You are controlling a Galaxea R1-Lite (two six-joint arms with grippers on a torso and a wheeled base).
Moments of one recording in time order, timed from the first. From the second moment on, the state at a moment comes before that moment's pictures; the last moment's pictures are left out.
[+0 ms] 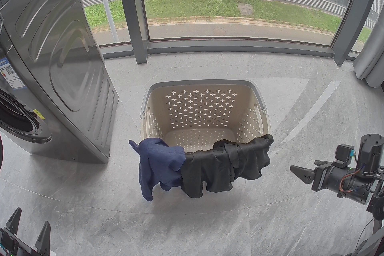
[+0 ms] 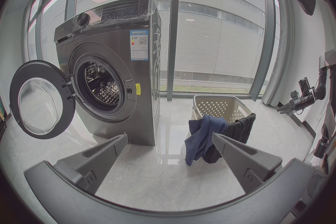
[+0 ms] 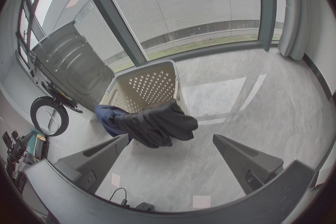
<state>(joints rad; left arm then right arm) -0.01 0.02 -0.02 0.00 0.02 -0.06 0.34 1.47 -0.20 -0.89 -0.01 0.26</state>
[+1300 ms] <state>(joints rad) -0.01 0.02 -0.02 0.00 0.02 -0.06 0.47 2.08 -0.40 -1.26 -0.05 0.26</state>
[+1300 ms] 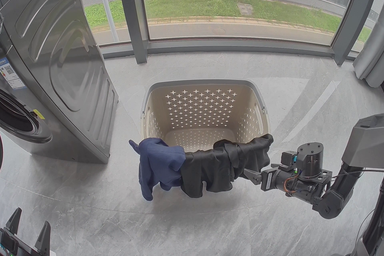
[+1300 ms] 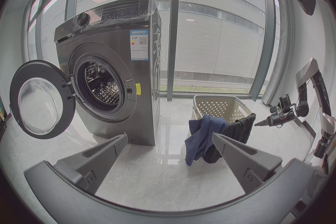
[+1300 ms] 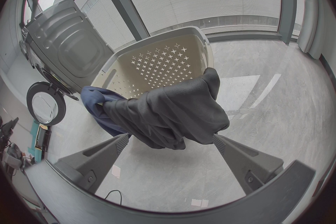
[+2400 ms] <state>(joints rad) -0.01 0.02 -0.02 0.00 0.02 -0.06 0.45 2.30 -0.56 -1.44 -0.05 0.24</state>
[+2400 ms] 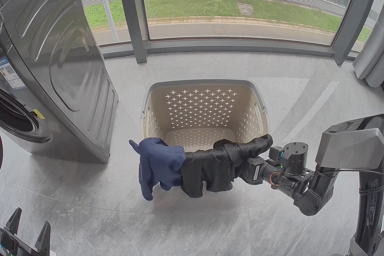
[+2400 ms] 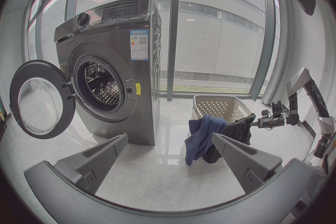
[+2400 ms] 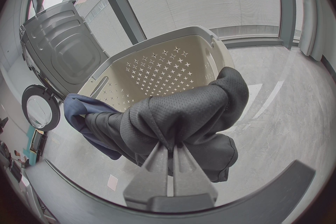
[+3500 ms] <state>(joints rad) -0.01 0.02 -0.02 0.00 0.02 -0.06 0.49 2.07 -0.40 -1.48 -0.06 0.25</state>
